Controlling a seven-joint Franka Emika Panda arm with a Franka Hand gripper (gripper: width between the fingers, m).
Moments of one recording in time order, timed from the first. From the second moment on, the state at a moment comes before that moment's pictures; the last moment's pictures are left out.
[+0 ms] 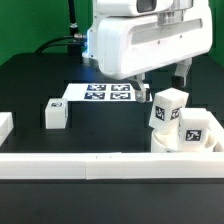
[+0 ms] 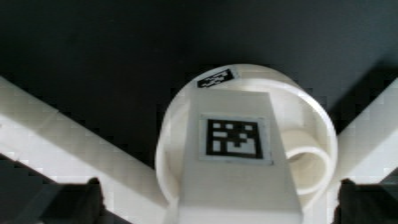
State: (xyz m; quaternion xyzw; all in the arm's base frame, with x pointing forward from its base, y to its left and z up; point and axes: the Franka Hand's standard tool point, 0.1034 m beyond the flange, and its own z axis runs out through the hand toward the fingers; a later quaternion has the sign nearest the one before) arm 0.605 0.052 0.095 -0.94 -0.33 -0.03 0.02
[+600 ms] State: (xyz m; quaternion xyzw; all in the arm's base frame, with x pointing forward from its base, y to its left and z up) arm 0.601 0.061 0.089 -0.96 -0.28 -0.02 0.03
